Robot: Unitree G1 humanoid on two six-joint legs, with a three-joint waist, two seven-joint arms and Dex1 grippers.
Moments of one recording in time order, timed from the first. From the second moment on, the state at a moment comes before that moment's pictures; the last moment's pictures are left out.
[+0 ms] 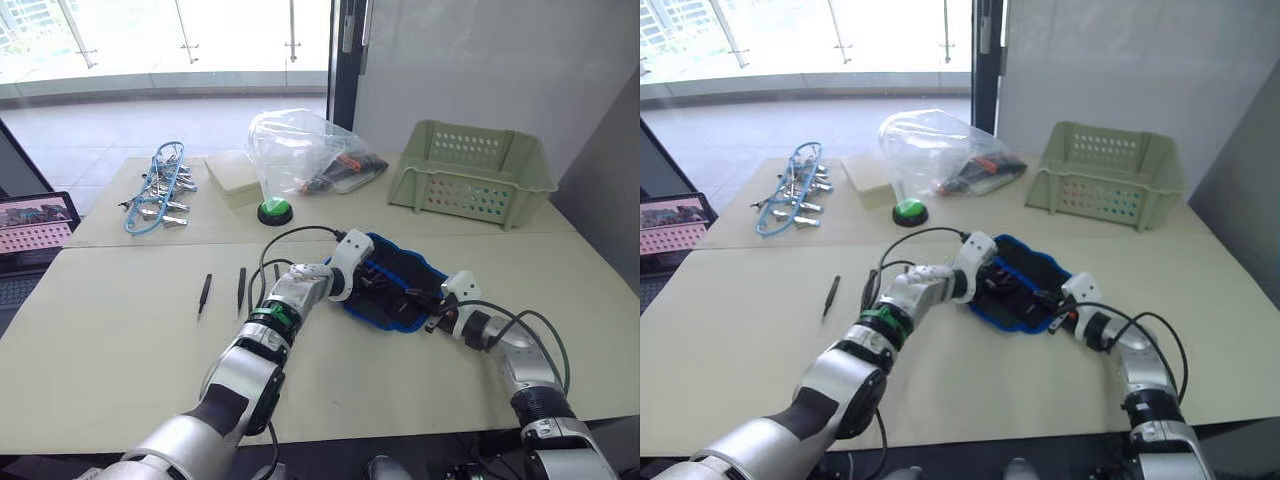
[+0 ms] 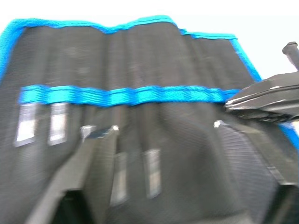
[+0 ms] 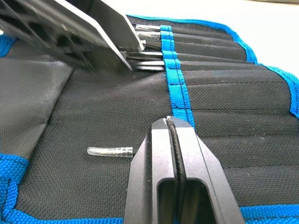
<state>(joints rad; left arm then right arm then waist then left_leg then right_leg) -0.99 0.01 -0.12 0.82 -0.09 0.45 -0.63 -0.46 -0.48 -0.04 0.67 0.21 -0.19 0.89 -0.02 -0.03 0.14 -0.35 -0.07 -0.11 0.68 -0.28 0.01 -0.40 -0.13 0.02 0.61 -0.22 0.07</state>
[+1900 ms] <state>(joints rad) 0.23 0.23 0.43 -0.24 -0.40 0.14 -0.37 -0.57 -0.49 -0.07 0.89 0.21 -0.28 0.97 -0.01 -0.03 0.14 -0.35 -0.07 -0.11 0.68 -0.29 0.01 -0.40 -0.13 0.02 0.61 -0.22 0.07</state>
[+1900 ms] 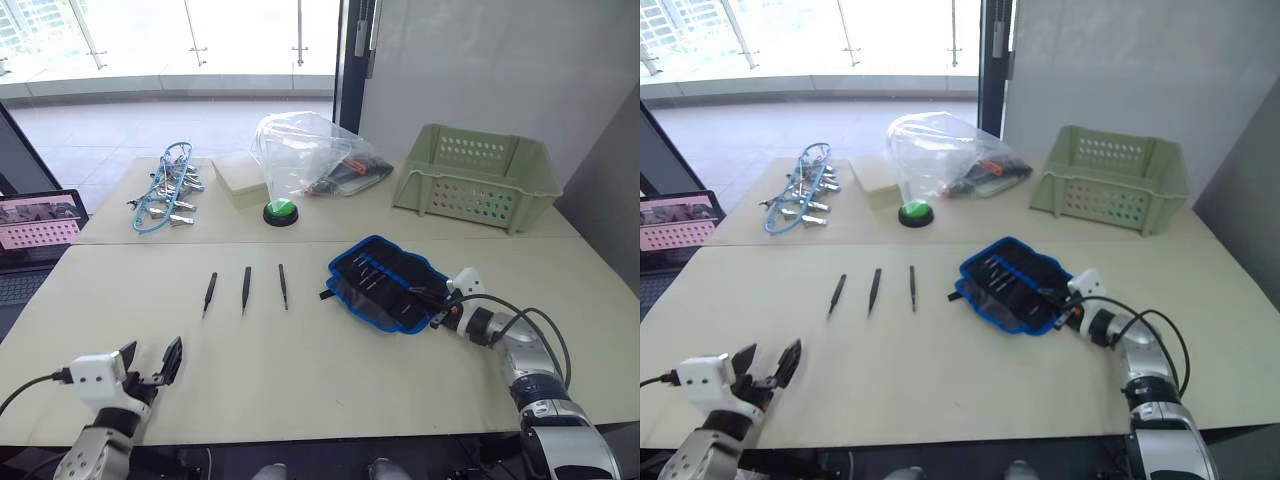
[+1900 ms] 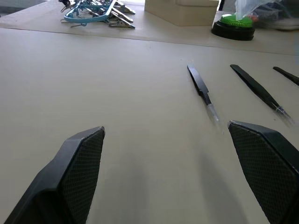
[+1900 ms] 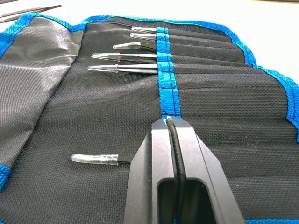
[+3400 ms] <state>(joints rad) -0.09 0.33 0.27 -0.18 -0.24 0.40 -0.21 -0.53 -0.48 -0.14 0.83 0.26 -0.25 0.98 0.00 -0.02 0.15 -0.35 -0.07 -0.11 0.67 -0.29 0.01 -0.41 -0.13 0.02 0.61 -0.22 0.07</state>
